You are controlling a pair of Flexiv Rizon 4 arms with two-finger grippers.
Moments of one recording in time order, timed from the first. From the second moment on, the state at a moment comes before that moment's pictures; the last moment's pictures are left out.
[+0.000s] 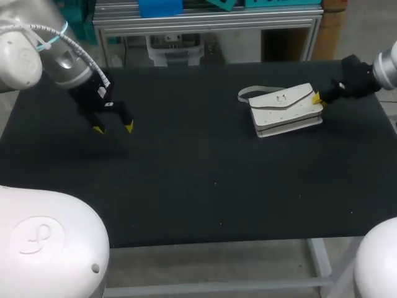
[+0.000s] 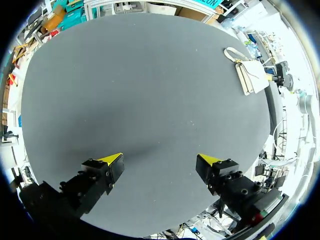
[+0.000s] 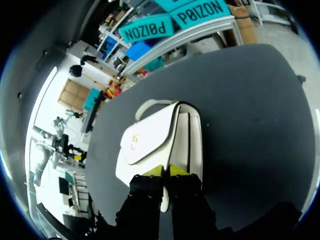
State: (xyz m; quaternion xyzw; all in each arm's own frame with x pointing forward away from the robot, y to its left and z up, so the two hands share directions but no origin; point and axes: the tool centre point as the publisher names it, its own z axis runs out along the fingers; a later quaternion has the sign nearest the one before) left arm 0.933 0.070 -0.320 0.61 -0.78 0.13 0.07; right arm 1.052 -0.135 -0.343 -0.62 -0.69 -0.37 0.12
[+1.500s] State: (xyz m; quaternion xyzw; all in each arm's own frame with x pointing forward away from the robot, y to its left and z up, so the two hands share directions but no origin) left arm 0.958 0.080 -0.324 0.64 -0.76 0.10 0.06; right arm 1.143 -0.318 -0.365 -0.68 -0.66 -0.32 0.03
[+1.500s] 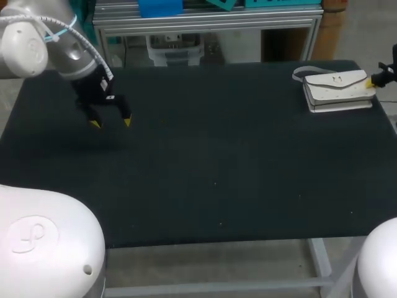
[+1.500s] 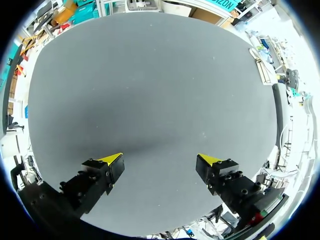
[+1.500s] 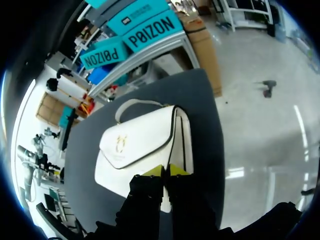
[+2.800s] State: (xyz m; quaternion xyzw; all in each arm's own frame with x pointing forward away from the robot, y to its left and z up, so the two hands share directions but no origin) left arm 0.950 0.092 -0.306 0.66 -0.75 0.11 0.02; right arm 1.086 -0.309 -0.305 -0.66 -0.71 -0.24 0.05
